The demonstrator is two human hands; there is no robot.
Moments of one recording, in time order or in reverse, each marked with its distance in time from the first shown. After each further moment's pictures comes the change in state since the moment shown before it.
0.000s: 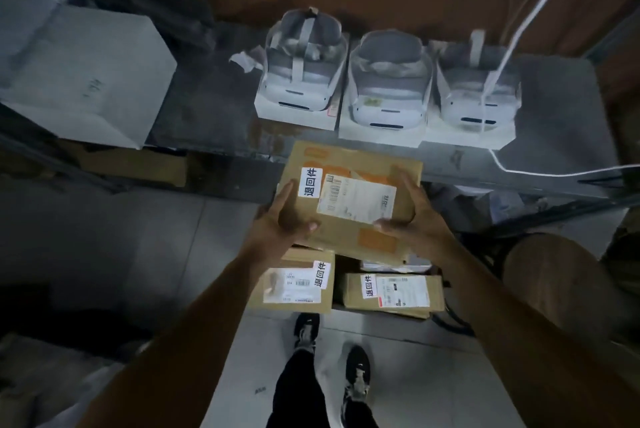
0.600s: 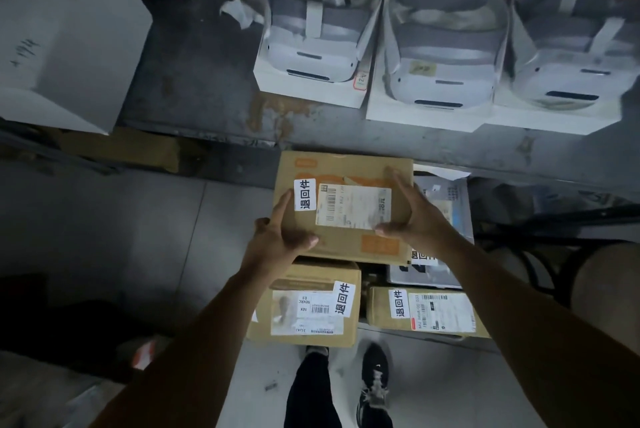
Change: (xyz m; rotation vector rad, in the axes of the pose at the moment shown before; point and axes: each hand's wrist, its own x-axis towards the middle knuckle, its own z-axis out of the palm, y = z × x) left_hand 0.082 -0.097 0.017 0.190 -0.023 -0.205; right_hand 0.119 0.063 0.071 -0.267 -0.125 -0.002
